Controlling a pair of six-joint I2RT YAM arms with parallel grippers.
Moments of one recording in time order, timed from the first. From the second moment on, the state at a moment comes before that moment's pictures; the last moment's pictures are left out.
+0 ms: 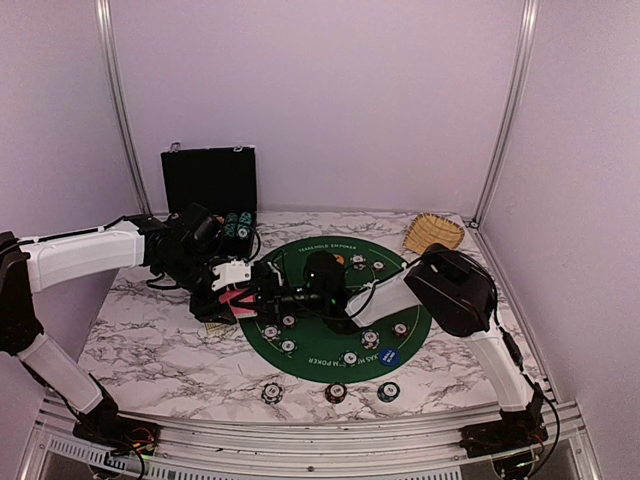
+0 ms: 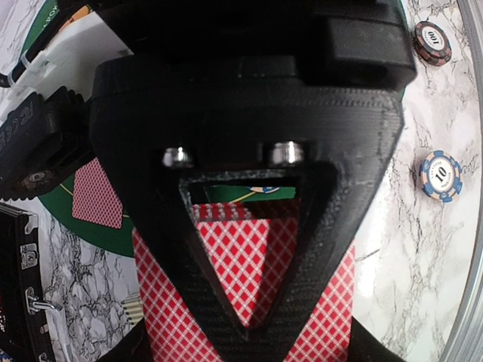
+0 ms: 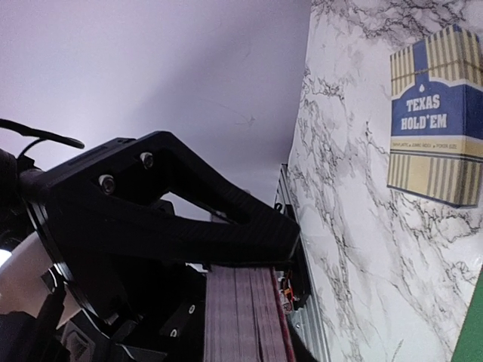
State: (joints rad) left arm -0.61 1.53 1.13 -0.77 0.25 0.79; right arm 0.92 2.41 1.47 0.97 -0.83 1.53
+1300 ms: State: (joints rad) left arm -0.61 1.53 1.12 -0.78 0.23 0.81; right arm 0.92 2.38 1.51 0.77 -0.82 1.39
